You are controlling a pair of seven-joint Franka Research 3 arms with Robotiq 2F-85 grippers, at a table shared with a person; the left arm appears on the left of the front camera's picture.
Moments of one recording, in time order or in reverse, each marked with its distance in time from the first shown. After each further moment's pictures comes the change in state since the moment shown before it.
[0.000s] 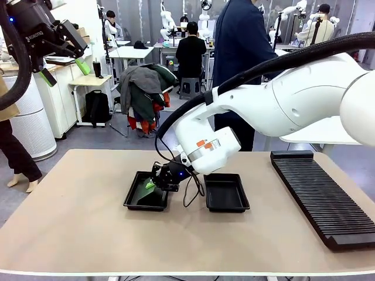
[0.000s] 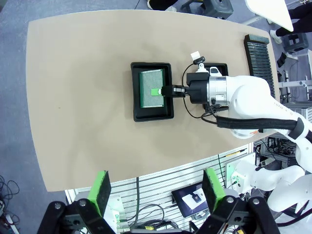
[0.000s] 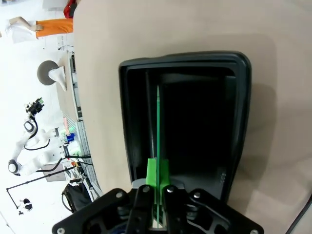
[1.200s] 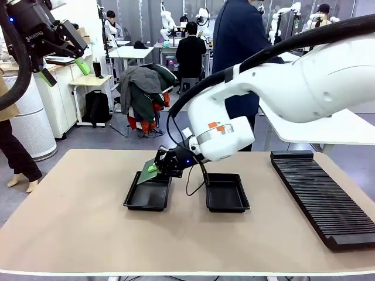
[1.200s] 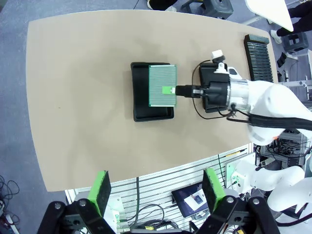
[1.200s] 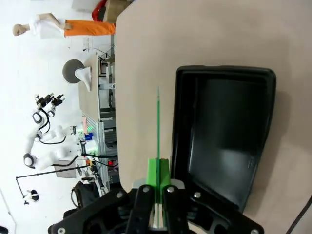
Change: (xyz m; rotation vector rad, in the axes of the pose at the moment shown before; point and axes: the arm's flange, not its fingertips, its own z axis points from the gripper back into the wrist) left arm 0.000 0.000 0.000 0.000 0.000 0.000; right arm -0.008 0.027 0.045 0.121 -0.064 0.076
